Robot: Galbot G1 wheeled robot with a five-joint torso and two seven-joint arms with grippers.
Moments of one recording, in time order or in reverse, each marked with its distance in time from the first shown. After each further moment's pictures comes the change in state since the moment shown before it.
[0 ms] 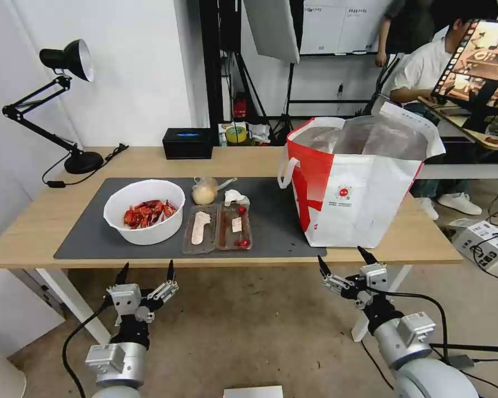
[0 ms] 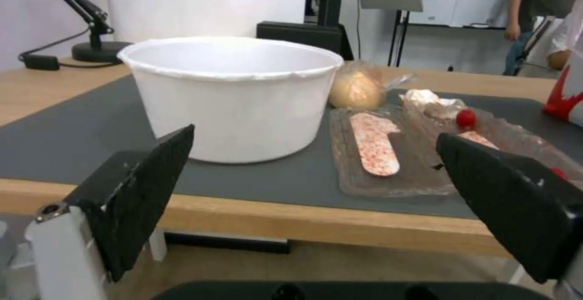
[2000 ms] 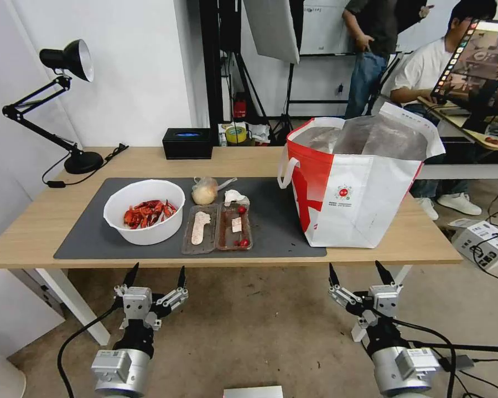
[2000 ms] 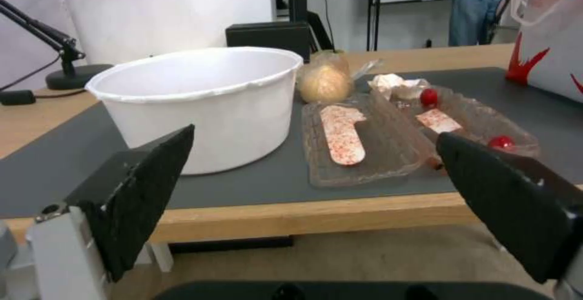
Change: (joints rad) left arm 0.053 -0.043 -0.014 -0.075 0.149 0.053 0.106; right arm -0.139 0.308 0.023 0.026 -0.241 0.158 -0.023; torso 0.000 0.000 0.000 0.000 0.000
